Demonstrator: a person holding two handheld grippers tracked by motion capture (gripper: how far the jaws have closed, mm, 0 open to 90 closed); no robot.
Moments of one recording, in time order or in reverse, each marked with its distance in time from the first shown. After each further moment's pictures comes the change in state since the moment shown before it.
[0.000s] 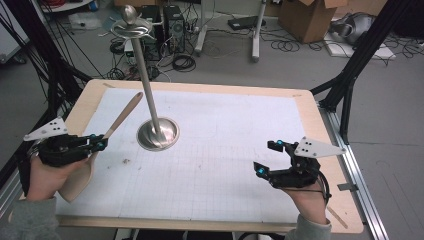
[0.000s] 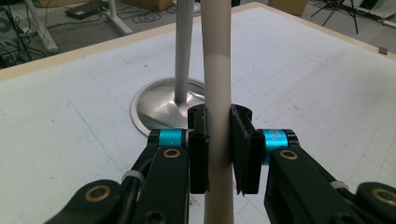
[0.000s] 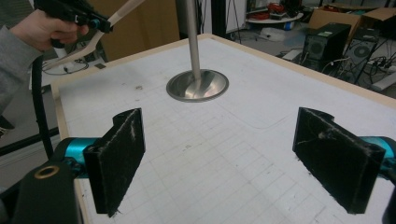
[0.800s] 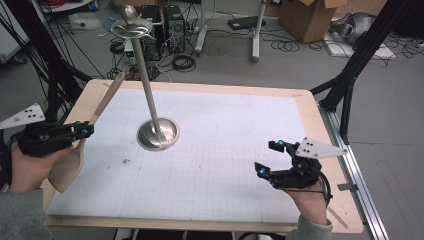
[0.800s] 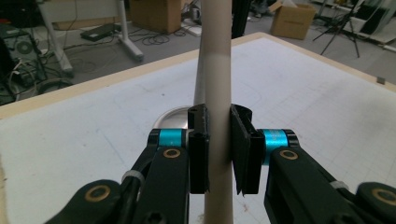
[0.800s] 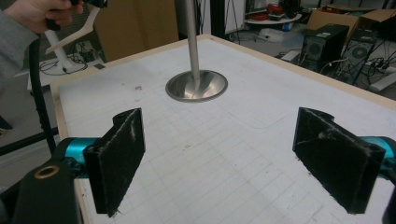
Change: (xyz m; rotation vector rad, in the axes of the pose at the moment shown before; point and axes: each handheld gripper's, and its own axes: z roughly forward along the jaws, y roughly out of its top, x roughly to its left) left arm 0.015 0.027 -0.027 -0.074 0.035 -0.012; right arm 0.001 0.000 -0.003 -0.001 -0.005 0.001
